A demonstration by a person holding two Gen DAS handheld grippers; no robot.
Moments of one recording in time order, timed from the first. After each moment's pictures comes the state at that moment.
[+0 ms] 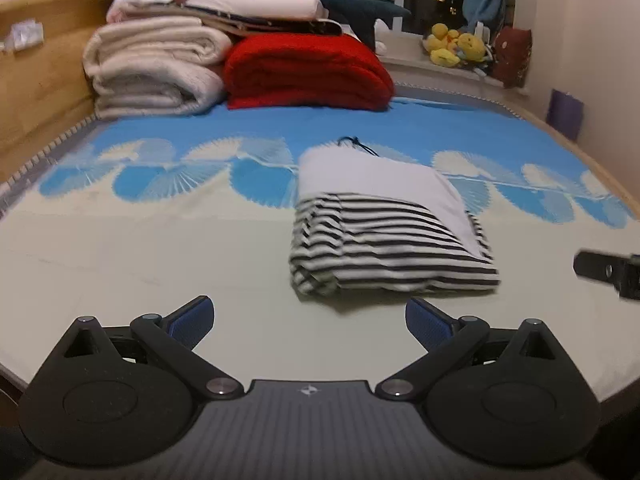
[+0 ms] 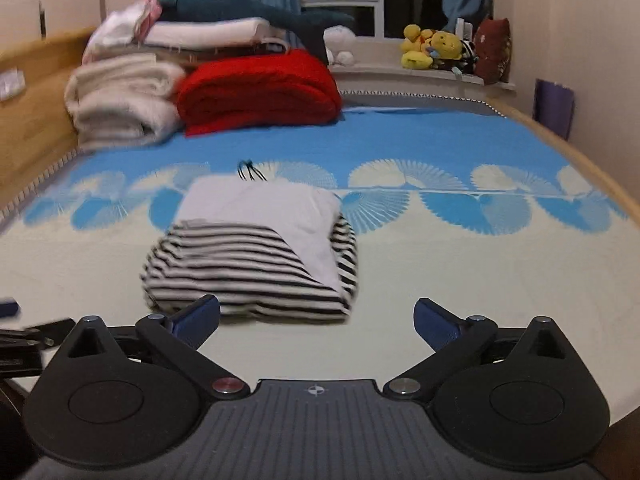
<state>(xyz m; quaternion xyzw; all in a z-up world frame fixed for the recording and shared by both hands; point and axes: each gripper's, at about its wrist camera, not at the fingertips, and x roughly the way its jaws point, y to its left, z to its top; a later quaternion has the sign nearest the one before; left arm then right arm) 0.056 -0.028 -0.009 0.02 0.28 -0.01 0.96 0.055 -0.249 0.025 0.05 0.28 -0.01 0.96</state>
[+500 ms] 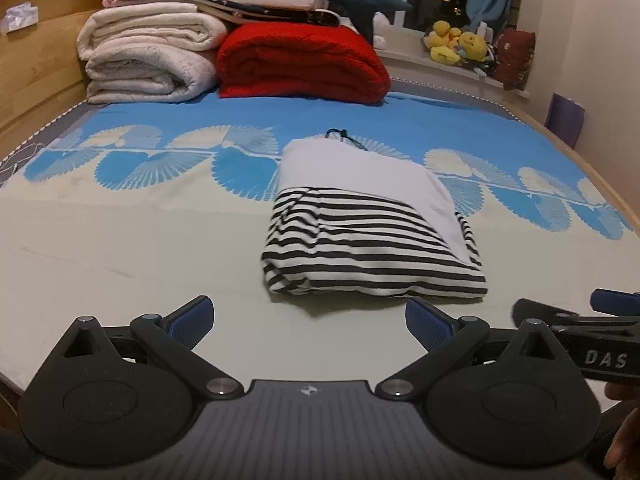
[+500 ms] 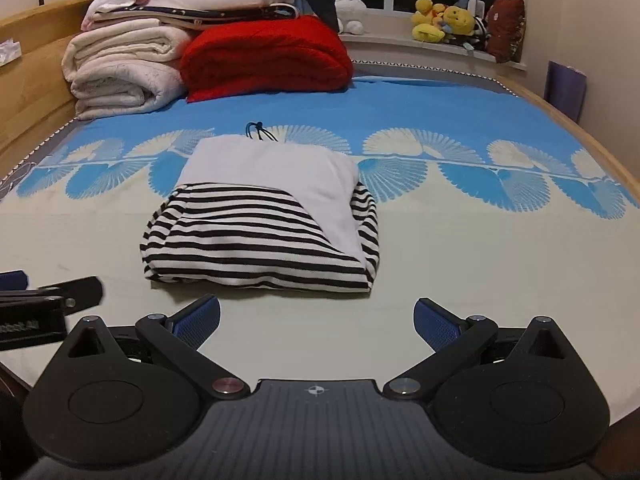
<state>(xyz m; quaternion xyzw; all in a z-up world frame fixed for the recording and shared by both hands) 0.082 -0.046 -0.017 -0.01 0.30 -0.02 0.95 0.080 -0.220 0.000 0.02 0.32 0.00 0.95</state>
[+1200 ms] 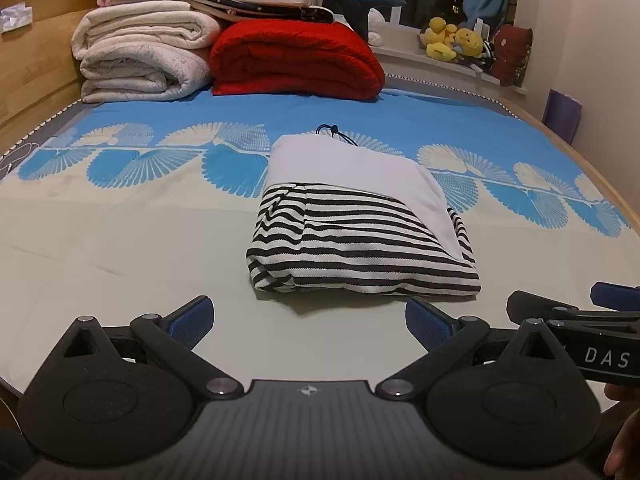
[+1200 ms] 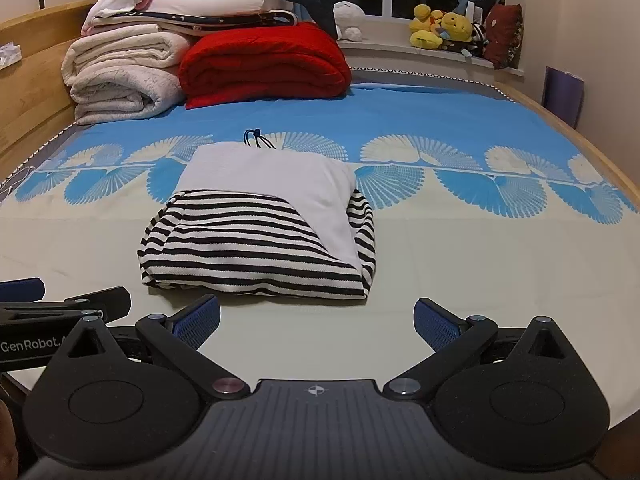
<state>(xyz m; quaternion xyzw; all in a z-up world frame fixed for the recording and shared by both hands) 0.087 -0.055 -0.024 -0.01 0.30 -0.03 0.95 0.079 -0.222 0.001 0.02 0.31 -0.01 0.95</state>
